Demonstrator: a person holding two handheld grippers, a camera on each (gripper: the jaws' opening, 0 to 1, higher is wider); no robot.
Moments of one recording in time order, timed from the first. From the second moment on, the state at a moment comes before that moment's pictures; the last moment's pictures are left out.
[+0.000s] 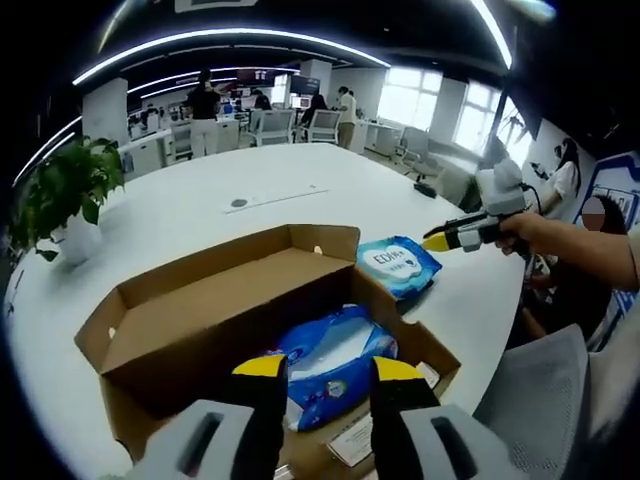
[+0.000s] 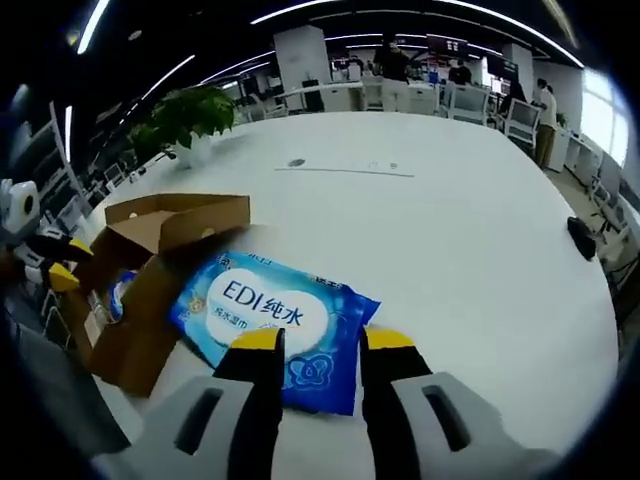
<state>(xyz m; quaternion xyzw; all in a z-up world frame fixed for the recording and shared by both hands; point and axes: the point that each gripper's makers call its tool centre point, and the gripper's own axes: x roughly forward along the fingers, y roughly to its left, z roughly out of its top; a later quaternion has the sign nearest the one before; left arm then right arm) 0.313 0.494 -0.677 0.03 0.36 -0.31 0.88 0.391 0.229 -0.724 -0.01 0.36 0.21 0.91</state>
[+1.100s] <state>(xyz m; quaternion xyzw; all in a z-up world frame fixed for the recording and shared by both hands) 0.313 0.480 -0.685 0.10 0.37 -0.39 0.84 0.354 0.320 -0.677 -0.08 0.33 0.34 0.88</state>
